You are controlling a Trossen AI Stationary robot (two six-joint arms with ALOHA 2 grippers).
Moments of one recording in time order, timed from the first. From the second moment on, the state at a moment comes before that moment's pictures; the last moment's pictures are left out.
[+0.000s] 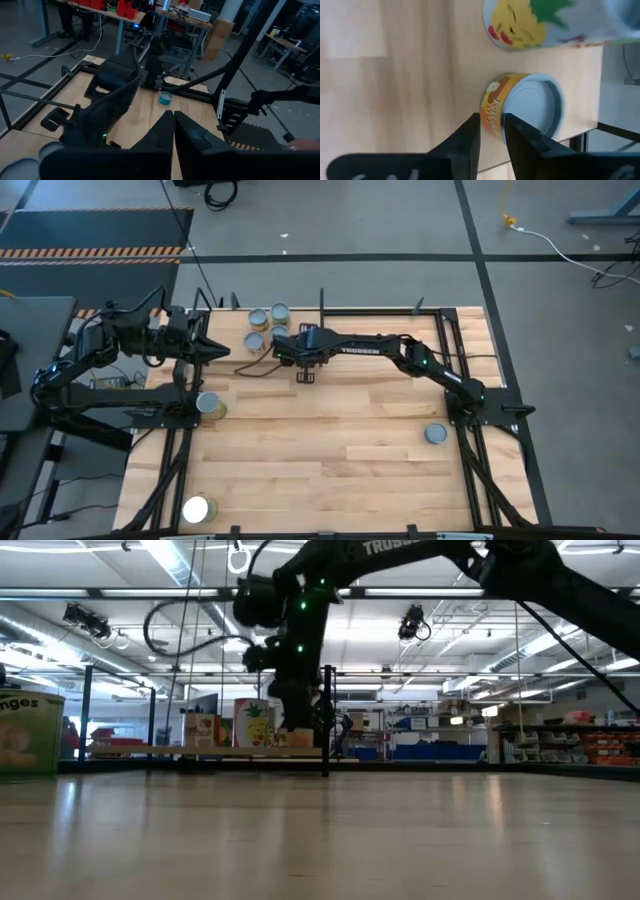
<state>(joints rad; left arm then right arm) 0.30 0.71 1.20 -0.71 0.29 -0.20 -0.17 2.45 2.31 -1.12 0.42 -0.18</state>
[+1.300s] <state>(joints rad) 0.00 1.04 1.20 -0.24 0.13 -0.34 0.56 1.36 0.84 -1.26 -0.09 0.98</state>
